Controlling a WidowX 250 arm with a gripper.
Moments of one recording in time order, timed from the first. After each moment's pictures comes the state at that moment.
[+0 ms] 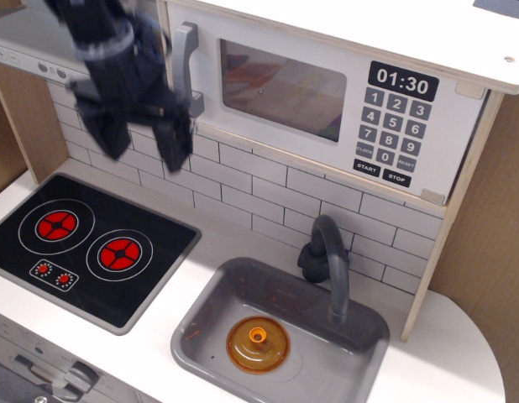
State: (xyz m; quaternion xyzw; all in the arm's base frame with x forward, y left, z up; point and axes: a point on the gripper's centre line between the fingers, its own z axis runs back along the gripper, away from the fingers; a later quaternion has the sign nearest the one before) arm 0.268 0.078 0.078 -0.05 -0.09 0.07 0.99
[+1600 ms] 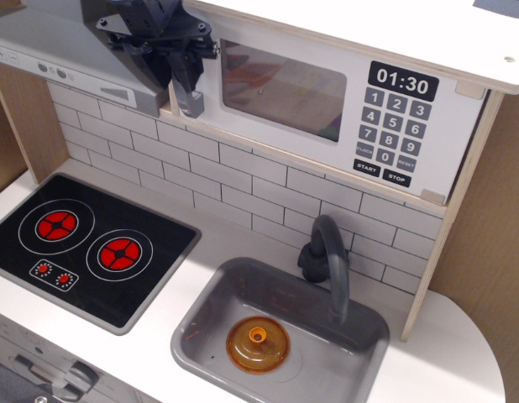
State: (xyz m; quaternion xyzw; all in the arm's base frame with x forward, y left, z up) arm 0.345 0.091 0.084 -0.06 -0.20 0.06 0.98
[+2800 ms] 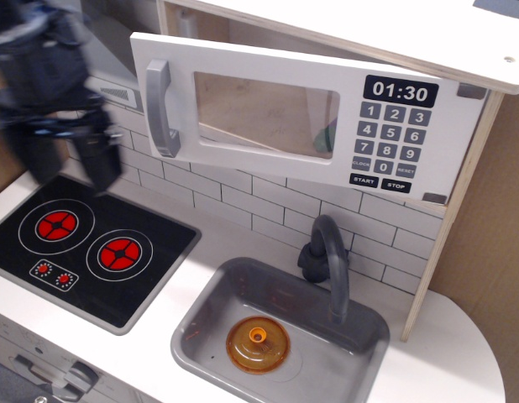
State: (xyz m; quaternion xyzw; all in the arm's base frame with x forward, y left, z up) arm 0.193 0.096 0.091 -0.10 0.00 0.06 0.99
